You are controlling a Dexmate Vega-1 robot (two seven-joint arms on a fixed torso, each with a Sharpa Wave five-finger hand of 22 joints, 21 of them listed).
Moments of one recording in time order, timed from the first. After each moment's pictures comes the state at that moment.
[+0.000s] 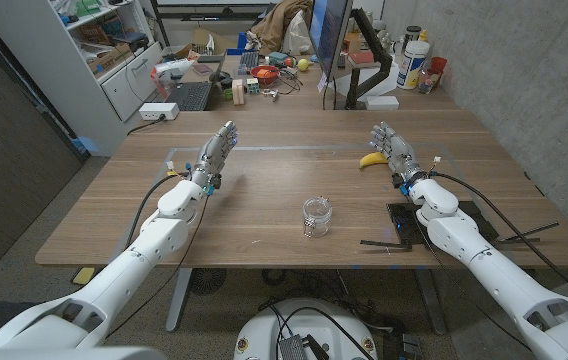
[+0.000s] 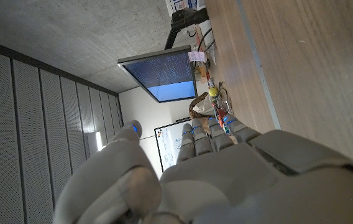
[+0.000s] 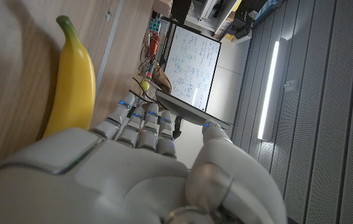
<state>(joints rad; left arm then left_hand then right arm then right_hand) 0.84 0.50 0.35 -1.31 -0.64 -0.28 -0.04 0.43 0.00 0.38 0.09 0.30 0.10 0.04 0.21 0.18 0.10 -0.03 0.21 0.20 0.04 0.00 0.19 0.18 0.01 0.00 0.21 0.18 -0.85 -0.48 -0.34 -1.31 0.61 0.27 0.04 0.33 0.11 0.30 0.01 0.17 0.25 0.06 0.20 0.19 0.27 0.07 0.23 0.19 0.14 0.03 0.20 0.18 0.12 -0.03 0.50 0.17</state>
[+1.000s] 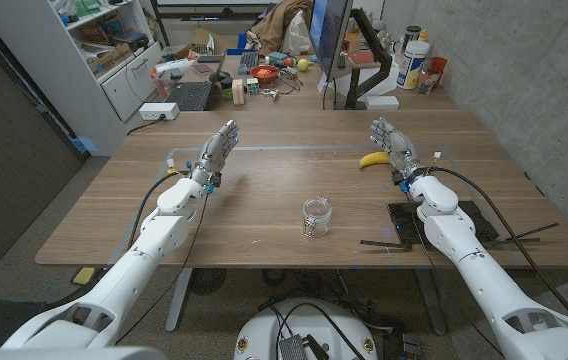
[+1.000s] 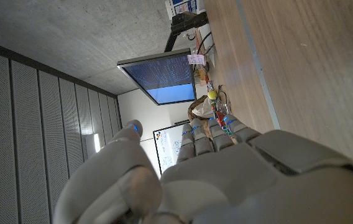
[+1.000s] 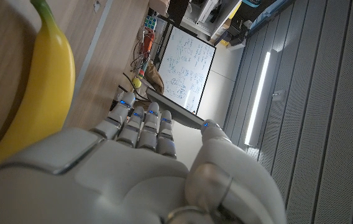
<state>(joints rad) 0.86 0.42 0.23 -1.31 -0.55 -0.20 -0.11 0.43 0.00 0.38 0.09 0.30 0.10 0.04 0.21 0.18 0.09 -0.03 0.21 0.20 0.03 0.01 0.19 0.18 0.01 0.01 0.21 0.18 -0.89 -0.32 -0.13 -1.33 0.34 0.25 0.14 0.34 0.11 0.31 0.01 0.17 0.26 0.04 0.20 0.19 0.28 0.06 0.23 0.19 0.16 0.01 0.20 0.18 0.13 -0.03 0.49 0.17</state>
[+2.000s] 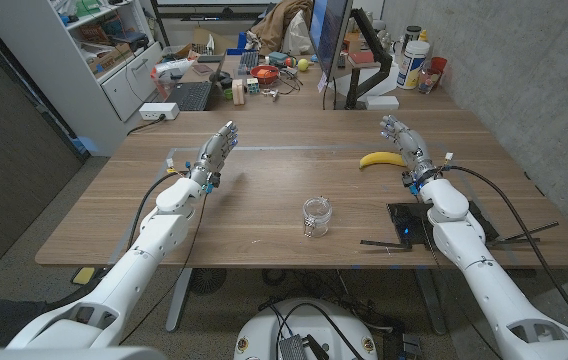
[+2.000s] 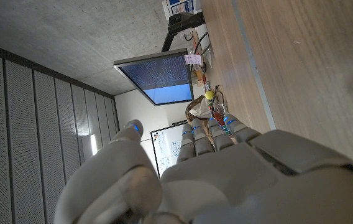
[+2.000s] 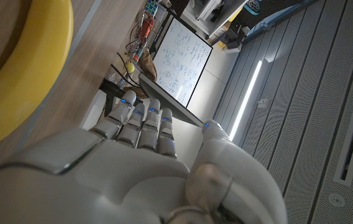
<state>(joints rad) 0.86 0.40 0.20 -1.30 -0.52 -0.17 -0.13 0.44 0.01 0.38 0.09 0.29 0.10 0.04 0.21 0.18 0.08 -0.02 0.21 0.20 0.03 0.01 0.19 0.18 0.00 0.01 0.21 0.18 -0.93 -0.31 -0.05 -1.35 0.22 0.35 0.14 0.34 0.10 0.30 0.01 0.17 0.26 0.02 0.20 0.19 0.30 0.05 0.24 0.19 0.18 -0.01 0.20 0.18 0.16 -0.04 0.49 0.17</state>
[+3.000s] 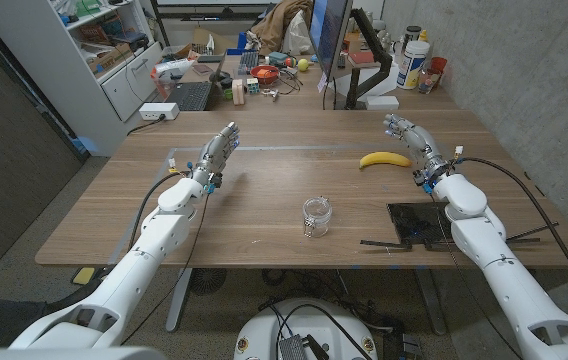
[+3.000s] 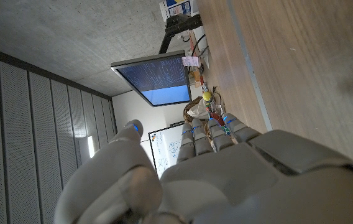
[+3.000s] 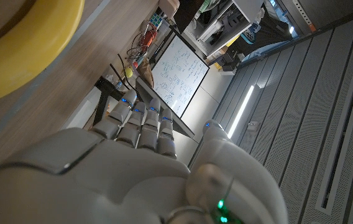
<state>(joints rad) 0.87 0.39 0.20 -1.34 -0.50 -0.14 -0.11 0.44 0.01 0.38 0.08 0.29 0.11 0.04 0.21 0.18 0.08 -0.02 0.21 0.20 0.03 0.01 0.19 0.18 0.01 0.02 0.21 0.18 -0.95 -0.39 -0.02 -1.38 0.15 0.35 0.22 0.33 0.10 0.30 0.00 0.18 0.28 0.01 0.20 0.19 0.31 0.04 0.24 0.19 0.20 -0.01 0.20 0.18 0.17 -0.04 0.47 0.17</state>
